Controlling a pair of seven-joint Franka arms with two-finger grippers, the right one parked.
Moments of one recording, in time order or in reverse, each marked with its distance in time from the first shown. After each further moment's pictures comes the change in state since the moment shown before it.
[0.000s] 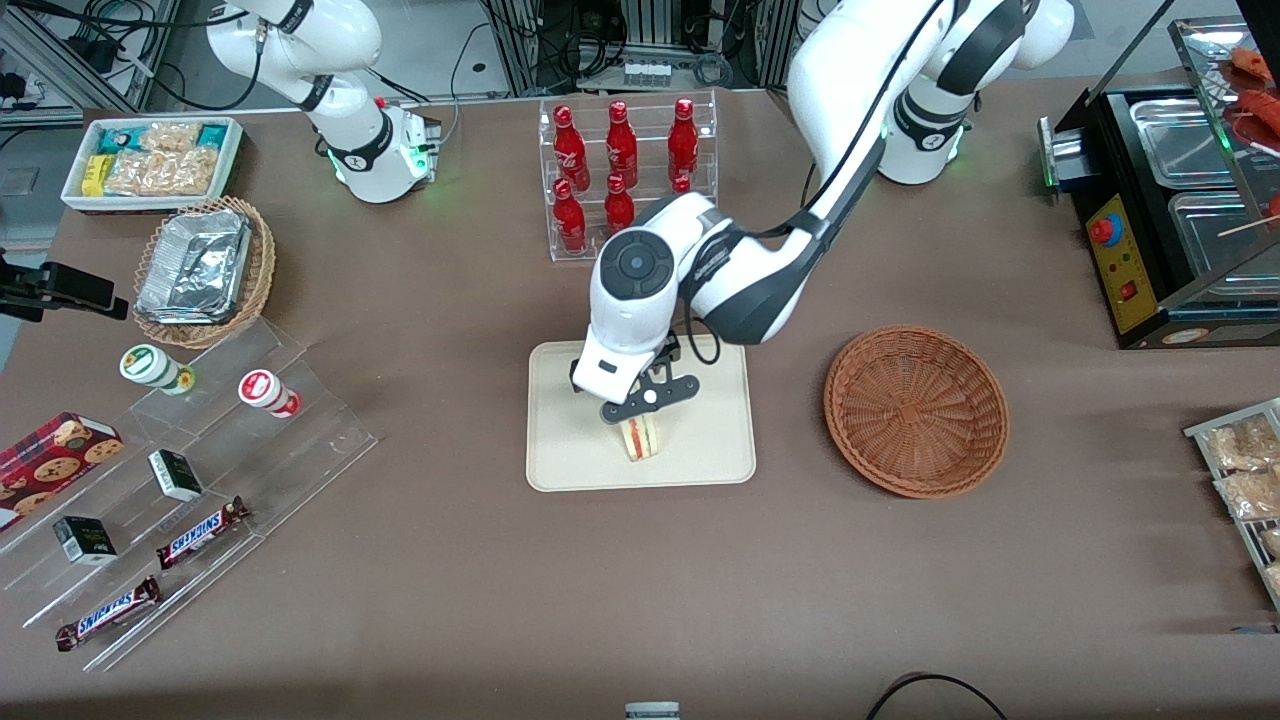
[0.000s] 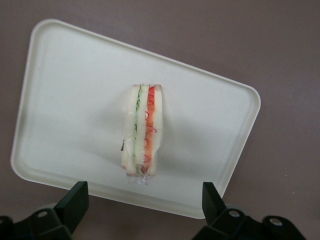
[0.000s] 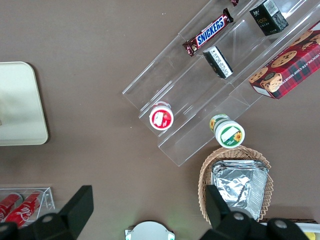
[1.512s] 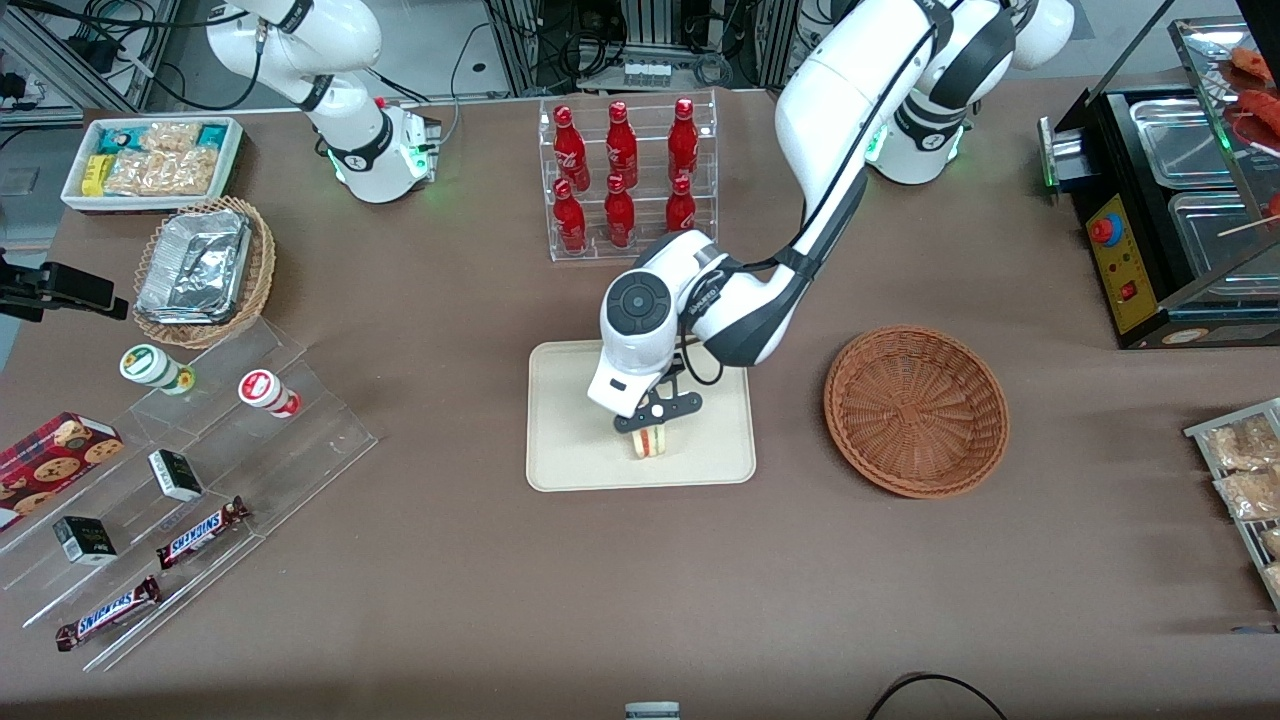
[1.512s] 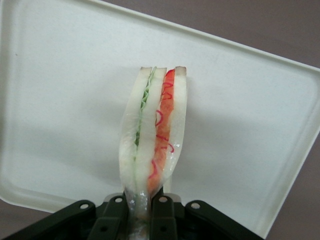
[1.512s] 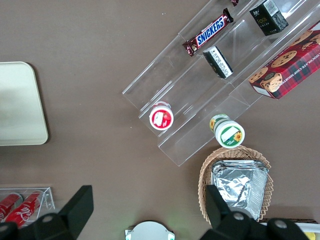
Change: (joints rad) arm -0.011 0.094 -0.003 -0.098 0.006 0.120 -0.004
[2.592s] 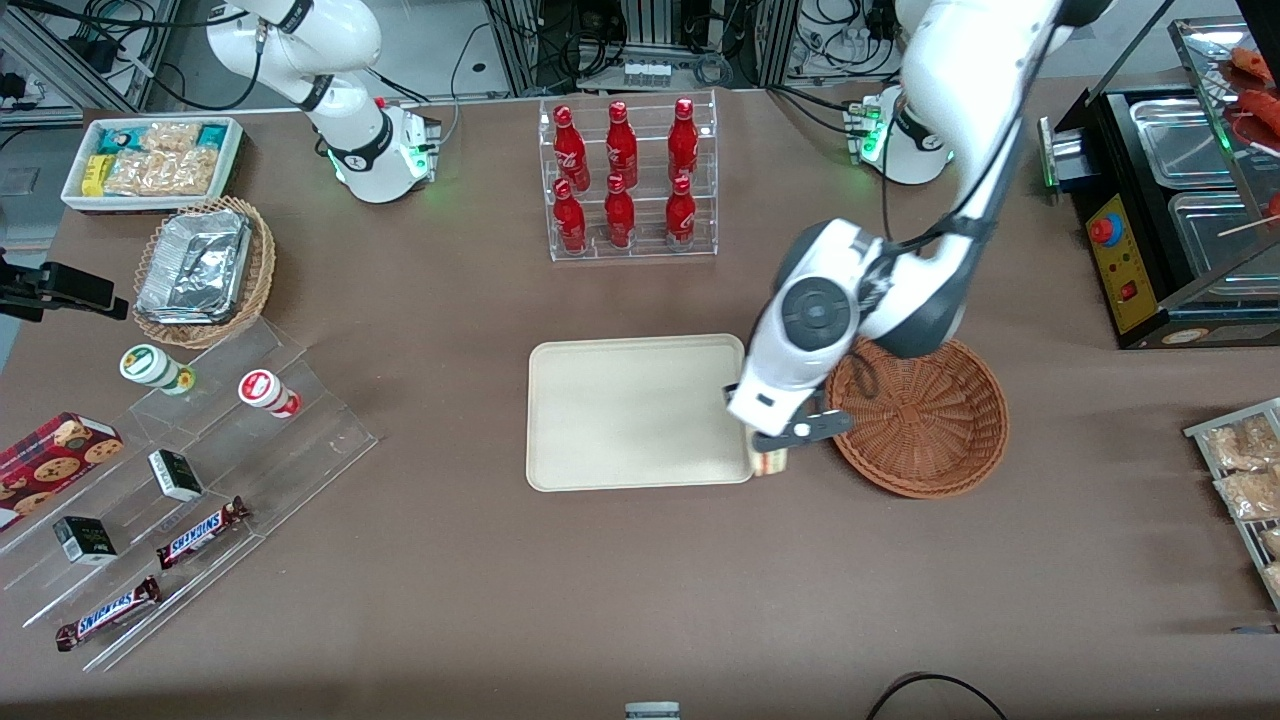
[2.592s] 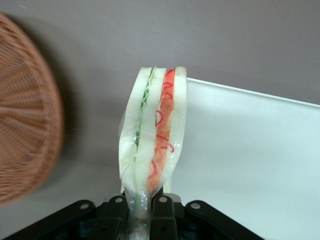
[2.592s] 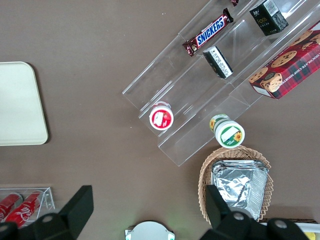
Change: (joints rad) arm 0.214 -0.280 0.007 -0.323 0.019 -0.003 0.259
